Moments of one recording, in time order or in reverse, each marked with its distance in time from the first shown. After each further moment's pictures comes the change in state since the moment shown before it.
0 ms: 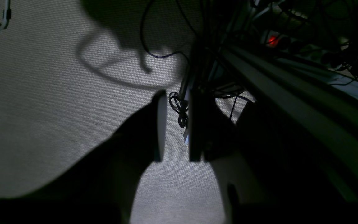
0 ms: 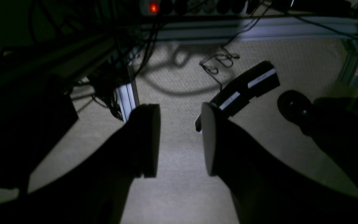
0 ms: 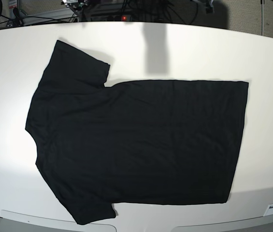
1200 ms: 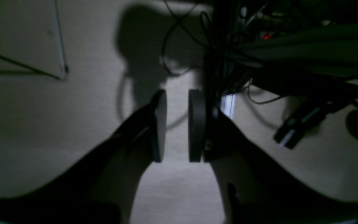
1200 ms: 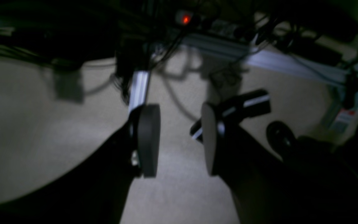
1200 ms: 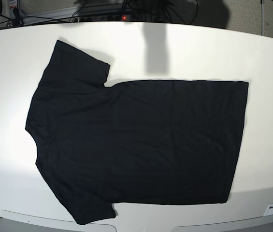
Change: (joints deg) left arm 47.6 -5.3 0.3 72.4 1.6 -7.6 12.3; right arm -47.2 16.3 -14.3 63.8 18.0 5.7 -5.0
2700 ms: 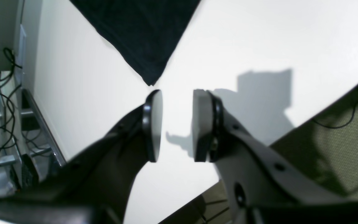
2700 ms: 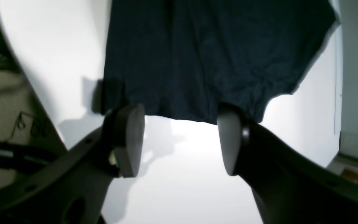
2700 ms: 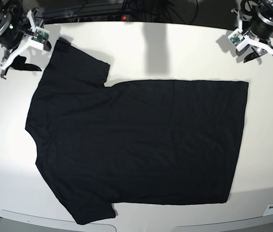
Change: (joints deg) left arm -14.7 -15.6 0.1 30.3 37.4 -16.5 7.9; right arm 0.6 26.3 20.3 41.4 -25.8 16.5 1.3
